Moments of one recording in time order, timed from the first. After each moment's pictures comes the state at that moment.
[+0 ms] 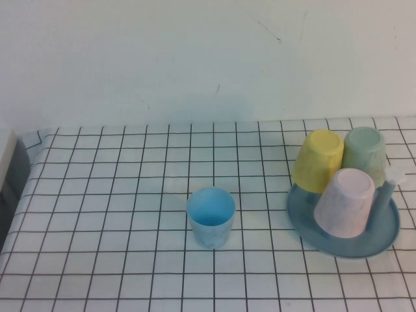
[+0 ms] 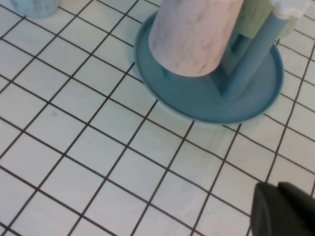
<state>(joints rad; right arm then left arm) 0.22 0.54 -0.39 0.16 0.66 -0.42 0.03 0.09 0.00 -0.01 0.01 -0.25</state>
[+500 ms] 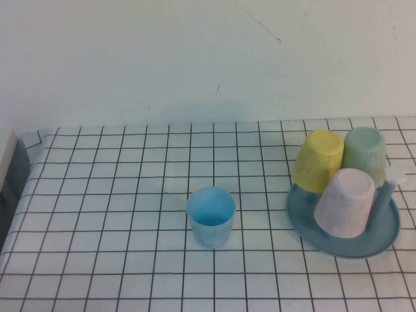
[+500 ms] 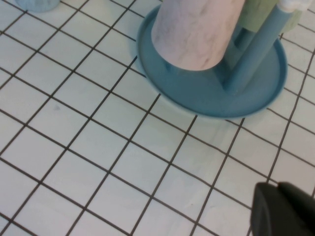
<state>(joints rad) 0.22 0.54 -0.39 0.16 0.67 -0.42 0.00 -0.01 0.02 -0.04 0.34 -0.20</state>
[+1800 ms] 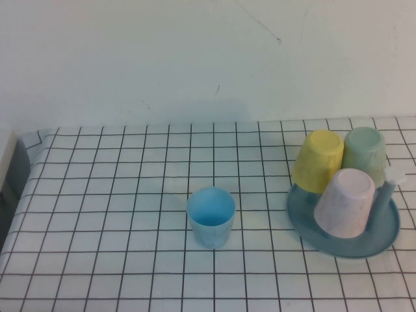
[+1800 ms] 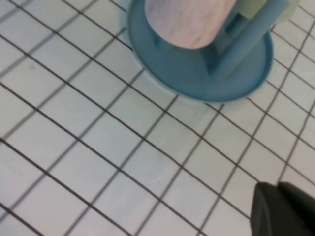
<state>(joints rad) 0.22 0.53 -0.38 0.08 0.69 -0.49 -0.06 -0.01 0.02 -0.05 0.34 -0.09</state>
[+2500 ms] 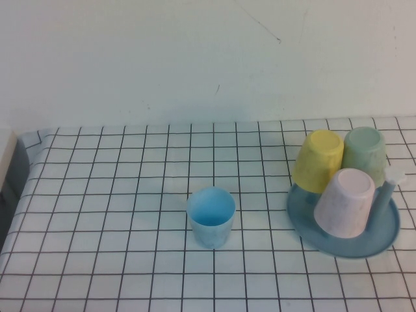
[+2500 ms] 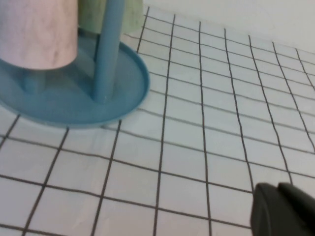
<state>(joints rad) 0.00 -0.01 0.01 -0.07 0.47 -0.20 -0.06 -0.01 0.02 -0.05 0.35 -0.09</state>
